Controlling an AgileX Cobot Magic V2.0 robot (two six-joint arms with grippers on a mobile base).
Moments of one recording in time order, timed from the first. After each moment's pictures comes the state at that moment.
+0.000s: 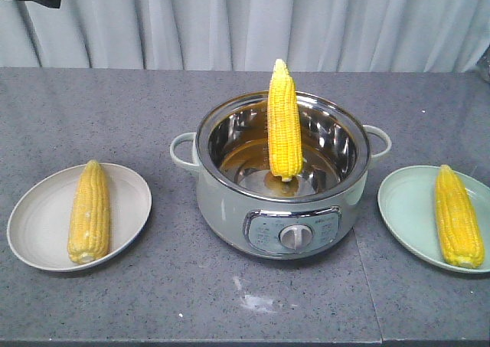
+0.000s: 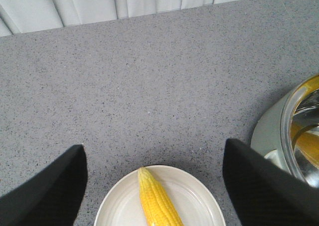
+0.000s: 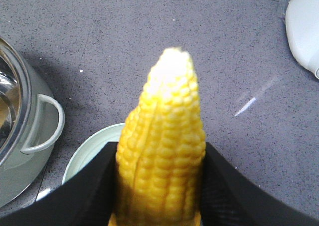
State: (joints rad) left arm -0.17 1.59 -2.05 0.01 1.28 -0.01; right arm -0.19 1.45 -1.80 0.13 1.27 -0.34
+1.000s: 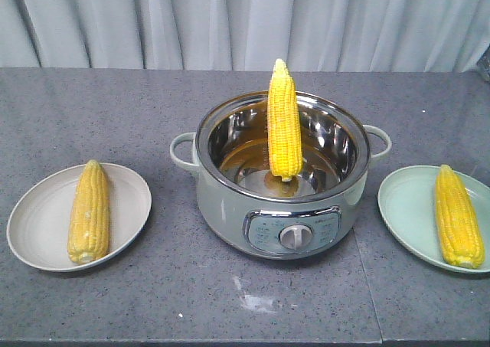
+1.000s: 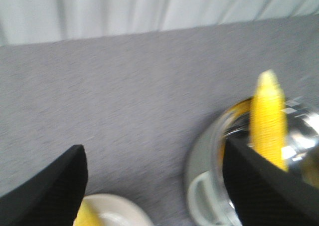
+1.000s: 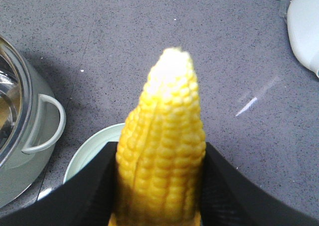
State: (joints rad) left arm -0.18 1.59 -2.05 -0.22 1.17 -0.01; right arm -0.19 1.45 -1.80 0.13 1.27 -0.34
